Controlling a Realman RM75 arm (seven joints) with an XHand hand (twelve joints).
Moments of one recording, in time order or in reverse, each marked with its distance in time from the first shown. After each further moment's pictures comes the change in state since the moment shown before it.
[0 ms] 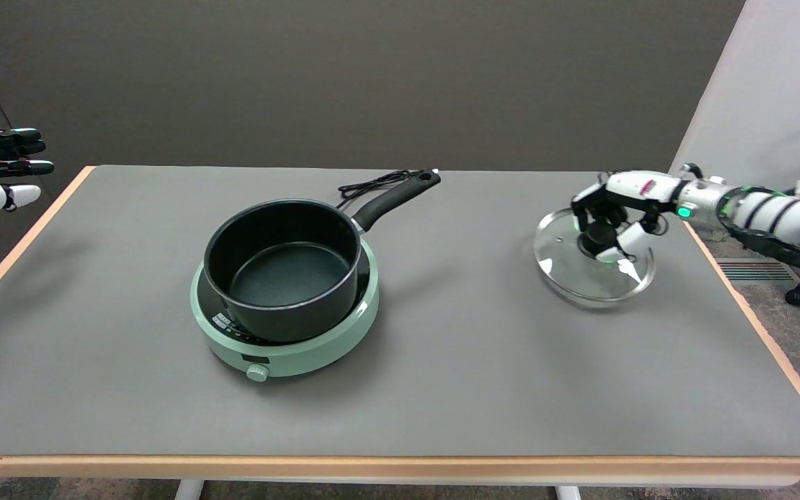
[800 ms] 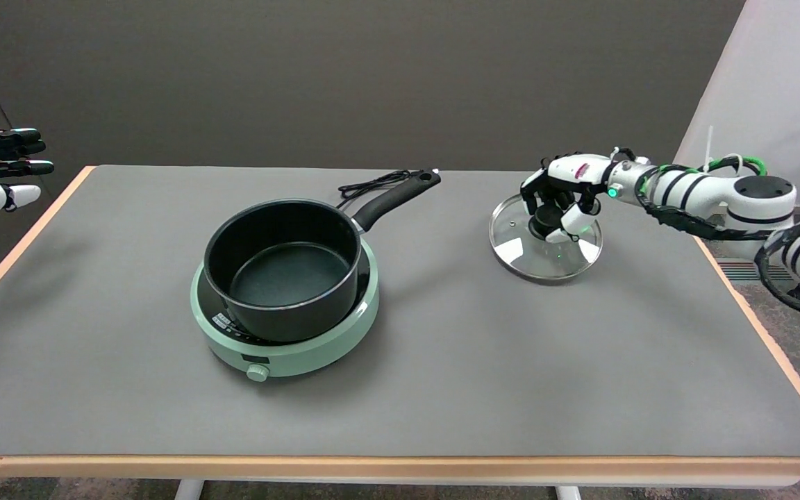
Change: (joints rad) arm 0.408 -0.197 -0.340 -0.184 -0.123 -0.080 0.004
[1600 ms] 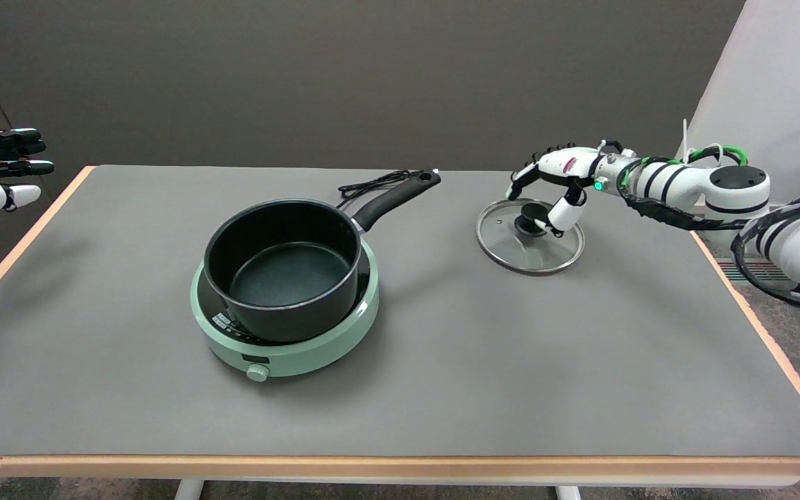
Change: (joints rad) arm 0.097 -0.067 -0.068 -0.082 -0.068 -0.042 -0.004
